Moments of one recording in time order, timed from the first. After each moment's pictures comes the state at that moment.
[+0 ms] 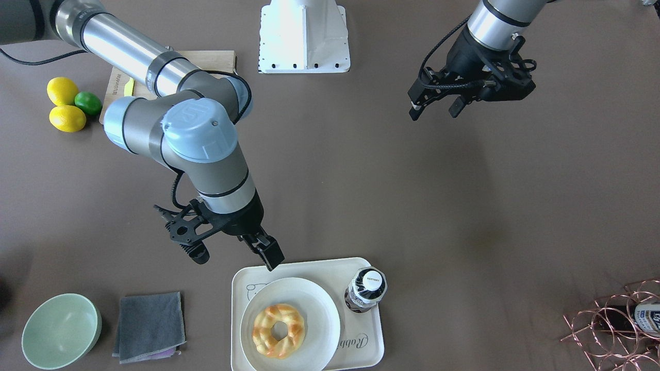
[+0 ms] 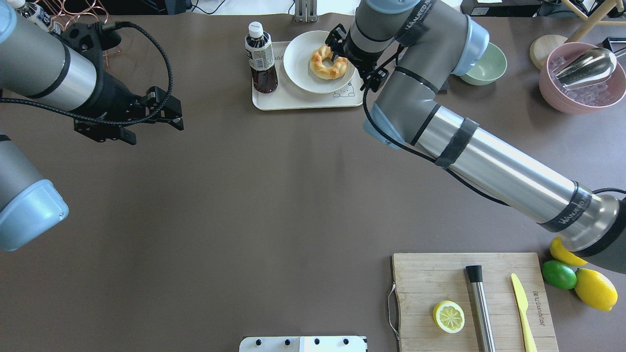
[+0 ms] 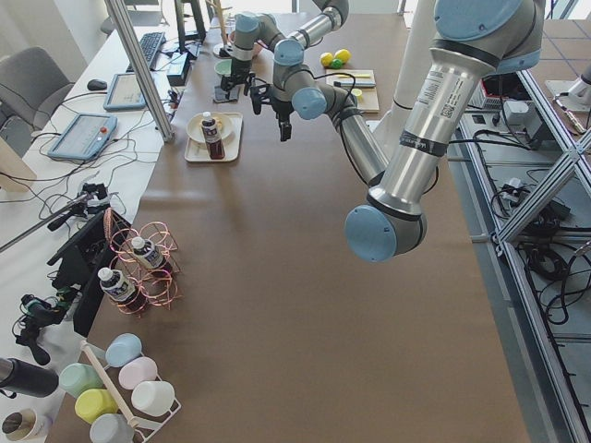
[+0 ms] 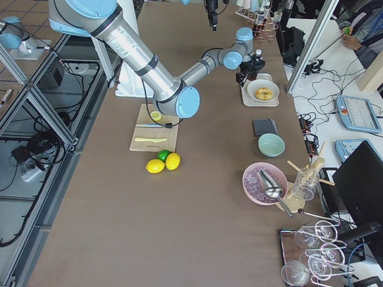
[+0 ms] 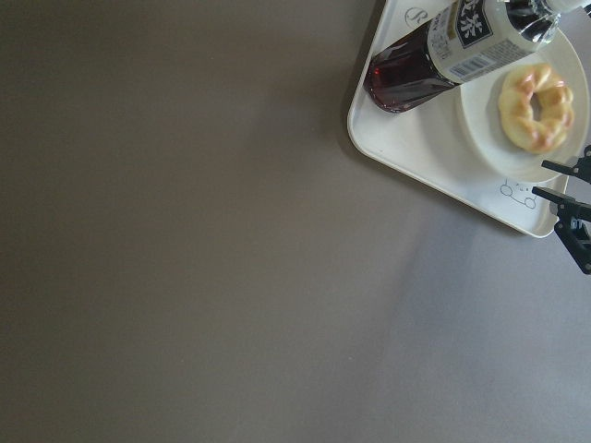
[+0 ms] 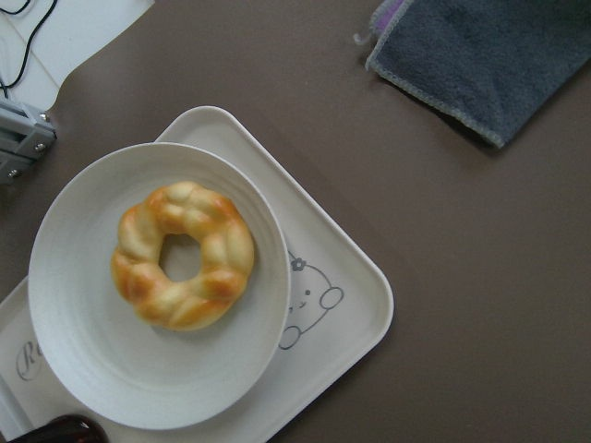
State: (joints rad) left arm -0.86 -1.97 -2.09 -1.53 -2.14 -1.25; right arm 0.82 -0.69 1.29 -1.33 1.96 1.80
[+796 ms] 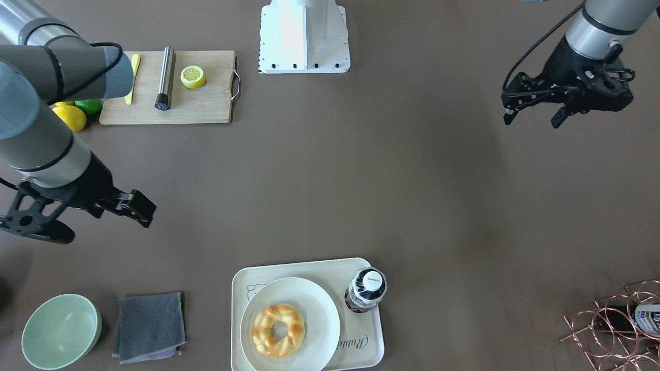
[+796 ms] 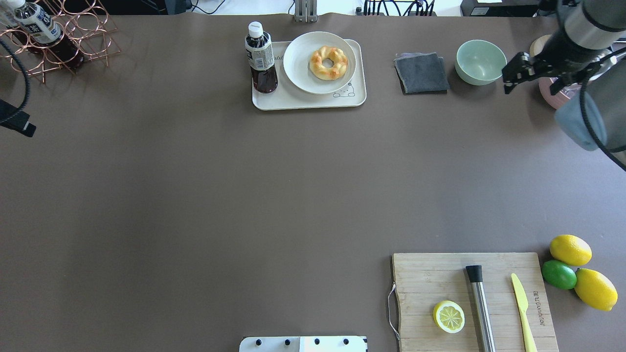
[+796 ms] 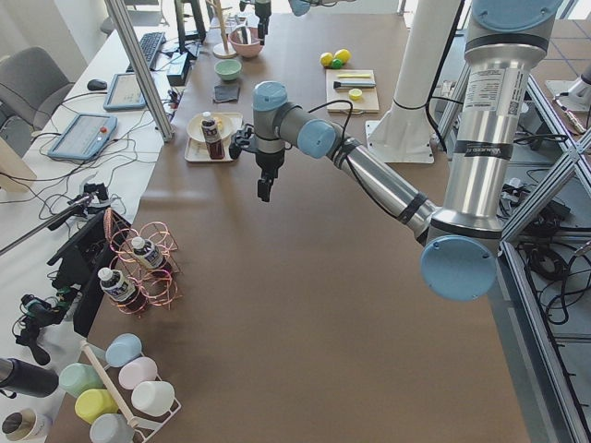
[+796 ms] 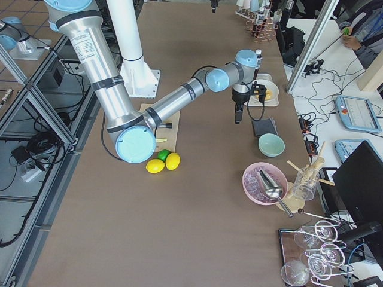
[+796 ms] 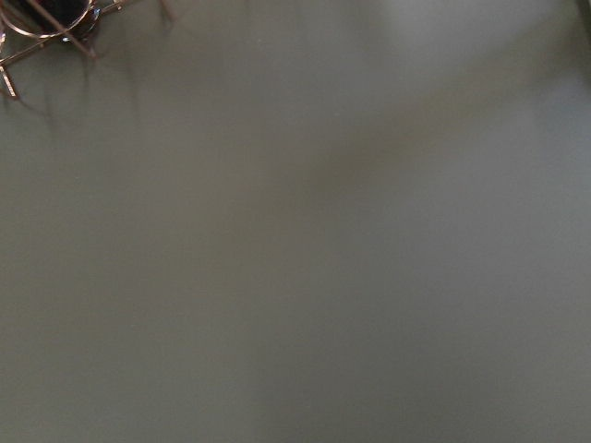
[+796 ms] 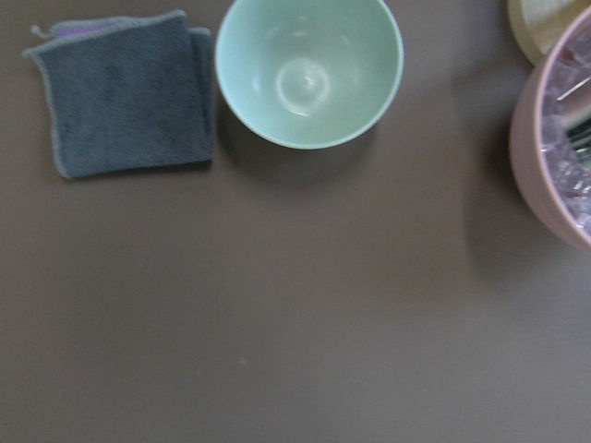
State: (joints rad) left arm -1.17 -1.67 -2.10 -1.42 -2.25 -0.41; right arm 1.12 -1.20 1.79 -1.73 2.18 0.67
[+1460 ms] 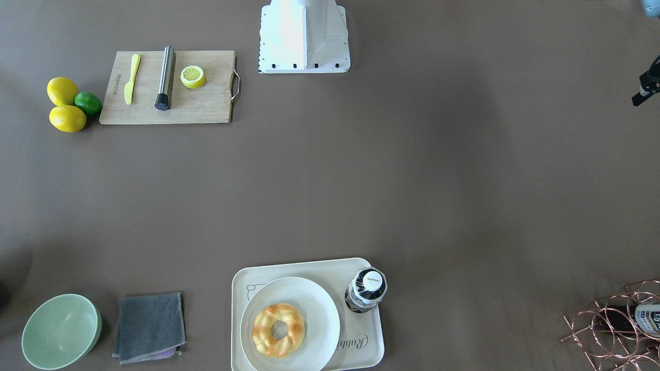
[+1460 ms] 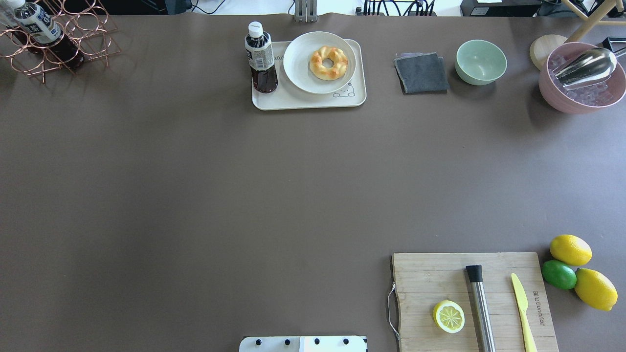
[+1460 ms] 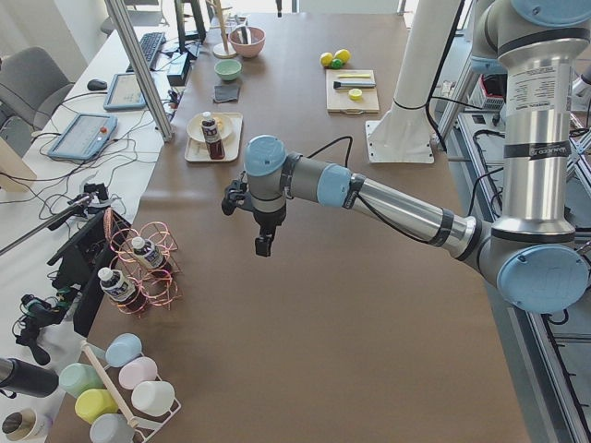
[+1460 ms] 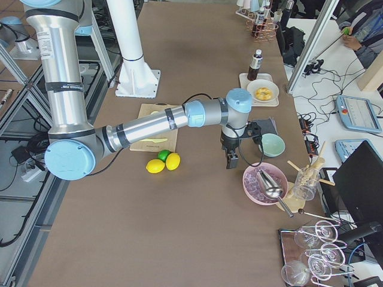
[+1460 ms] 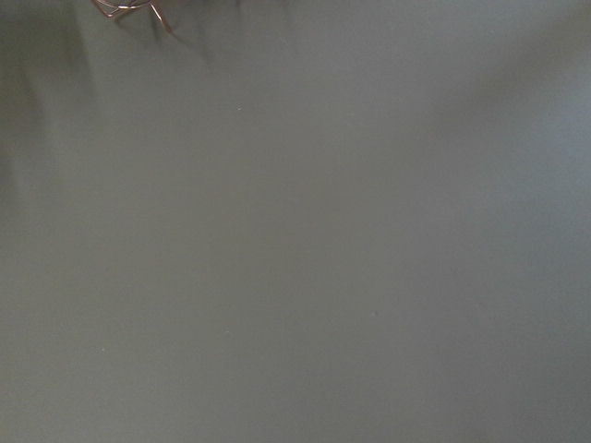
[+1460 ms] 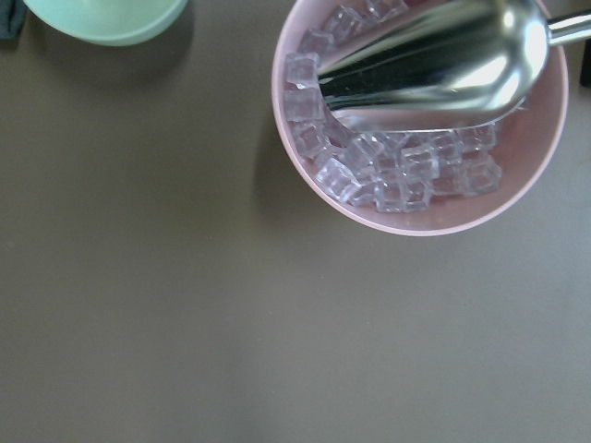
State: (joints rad) left arm -1.47 -1.51 -1.96 -1.42 -2.41 0.04; right arm 1.41 -1.47 1.82 -1.77 2.26 0.05
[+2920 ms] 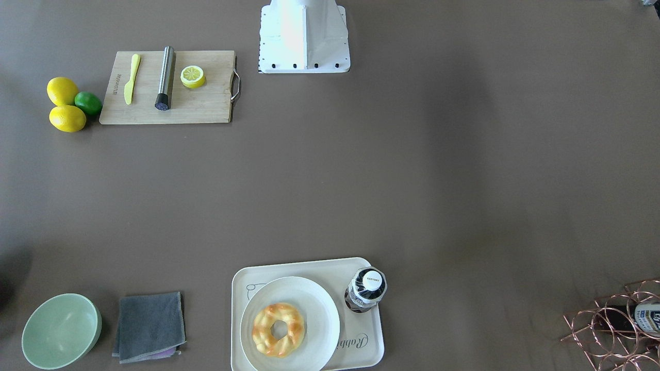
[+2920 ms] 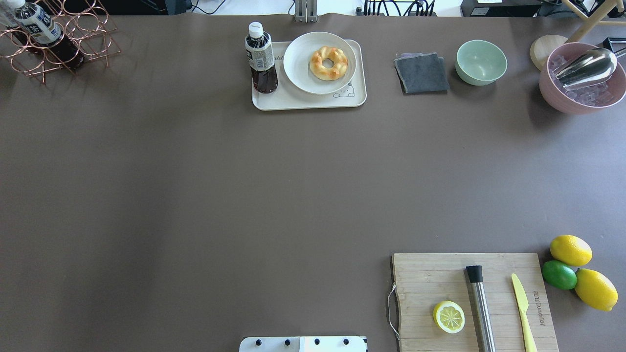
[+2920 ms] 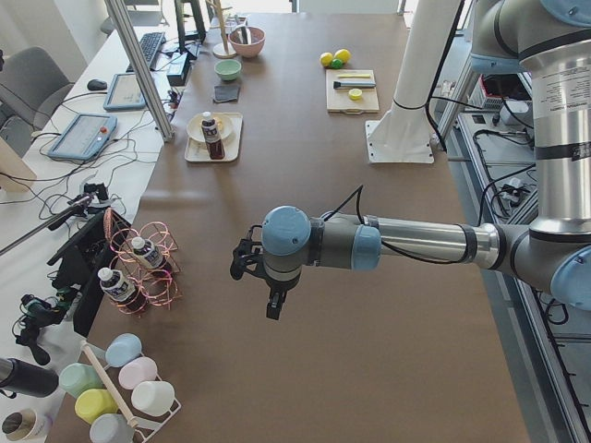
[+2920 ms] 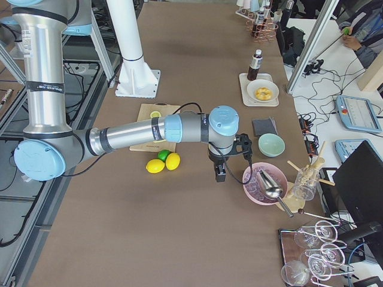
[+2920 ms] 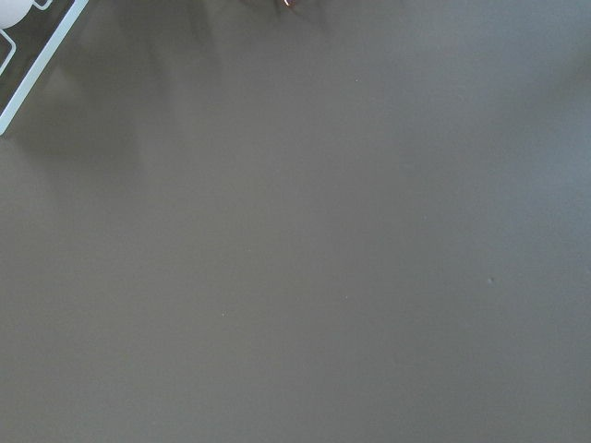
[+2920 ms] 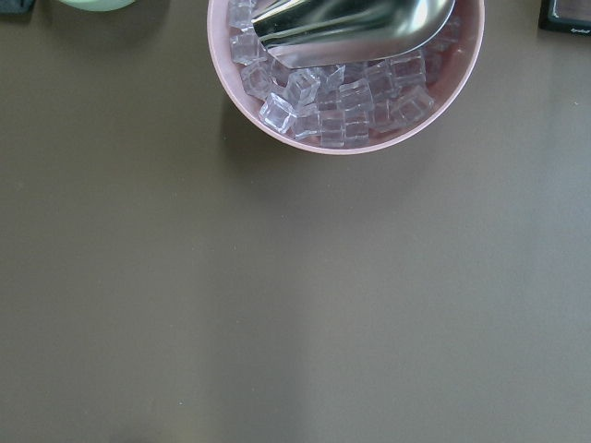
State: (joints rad) left arm -1.63 -1.39 -1.82 -1.58 -2.43 0.17; right arm 1.58 -1.58 1.83 -1.76 2.42 -0.11
